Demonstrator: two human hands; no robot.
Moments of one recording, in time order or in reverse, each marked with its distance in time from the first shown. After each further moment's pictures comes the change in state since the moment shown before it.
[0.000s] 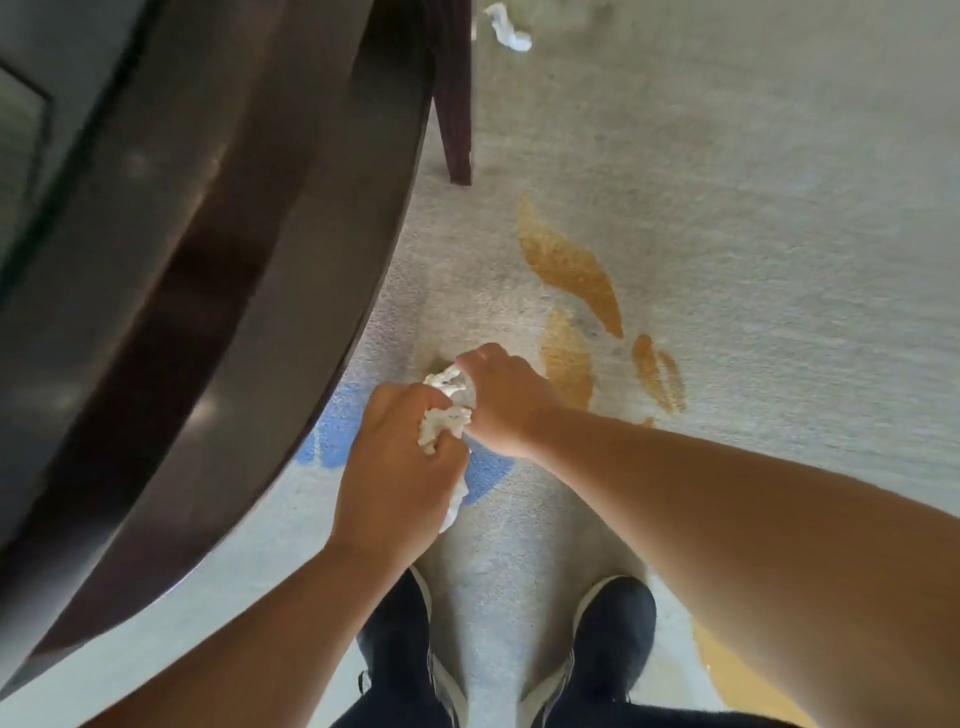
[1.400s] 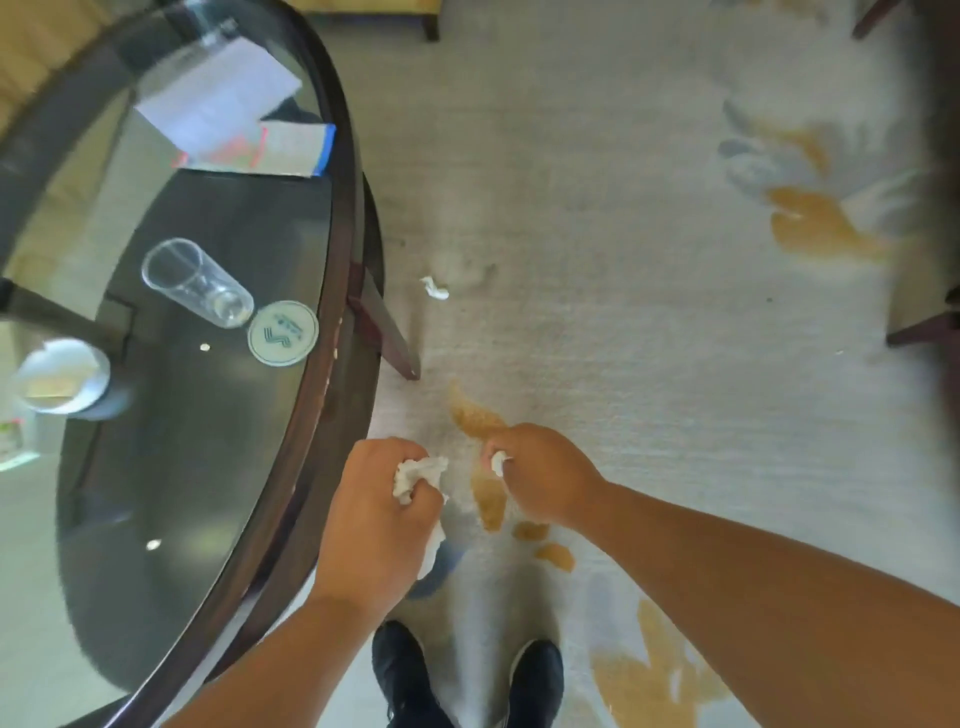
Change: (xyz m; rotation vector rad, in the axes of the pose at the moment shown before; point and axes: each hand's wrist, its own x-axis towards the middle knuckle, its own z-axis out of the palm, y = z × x) left_hand -0.079 0.322 -0.110 0.017 0.089 0.162; right_hand -0.245 0.003 -0.302 0.311 0.175 -0.017
